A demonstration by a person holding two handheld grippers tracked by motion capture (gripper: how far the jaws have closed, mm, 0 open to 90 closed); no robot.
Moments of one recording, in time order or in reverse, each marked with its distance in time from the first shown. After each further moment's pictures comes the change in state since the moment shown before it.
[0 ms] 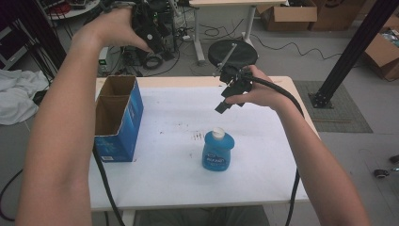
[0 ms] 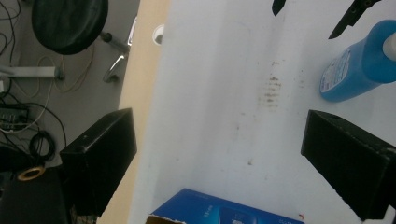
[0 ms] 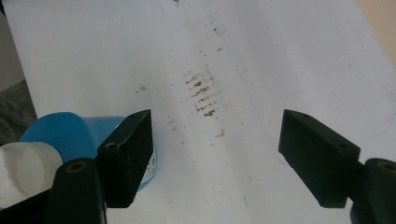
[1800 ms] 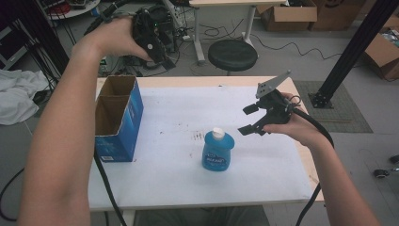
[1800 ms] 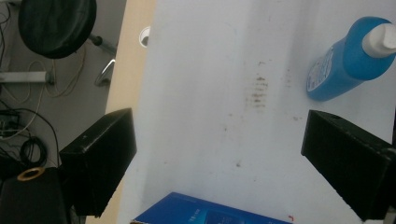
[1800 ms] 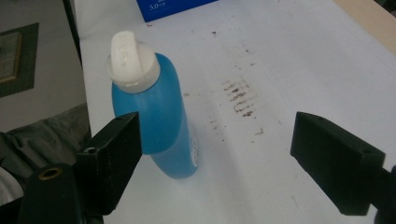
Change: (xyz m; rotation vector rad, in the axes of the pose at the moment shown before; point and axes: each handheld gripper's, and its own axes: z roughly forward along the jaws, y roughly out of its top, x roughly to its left) left arm -0.019 -0.005 0.006 -0.014 -0.018 0.017; right arm 0.041 -0.114 -0.021 -0.360 0.062 0.012
